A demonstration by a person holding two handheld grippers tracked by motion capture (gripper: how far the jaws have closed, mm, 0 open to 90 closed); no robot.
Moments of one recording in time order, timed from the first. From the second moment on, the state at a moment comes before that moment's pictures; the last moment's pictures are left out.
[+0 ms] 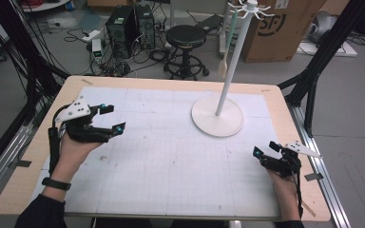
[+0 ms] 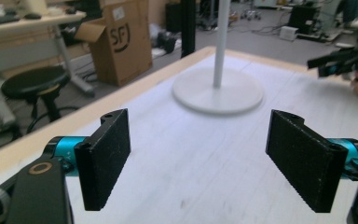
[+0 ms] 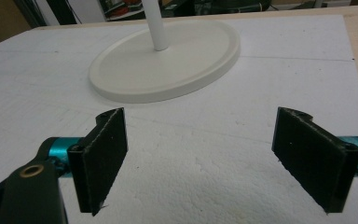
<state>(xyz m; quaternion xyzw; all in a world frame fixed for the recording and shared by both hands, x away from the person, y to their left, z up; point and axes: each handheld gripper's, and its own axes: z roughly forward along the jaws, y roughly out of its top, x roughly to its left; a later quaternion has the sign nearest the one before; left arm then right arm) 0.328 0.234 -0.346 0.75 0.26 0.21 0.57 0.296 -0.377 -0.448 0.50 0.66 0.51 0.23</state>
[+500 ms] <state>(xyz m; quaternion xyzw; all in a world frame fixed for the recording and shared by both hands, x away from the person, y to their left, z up) 0.307 0.279 -0.409 0.73 0.31 0.20 0.57 0.295 -0.375 -0.447 0.51 0.66 0.51 0.24</state>
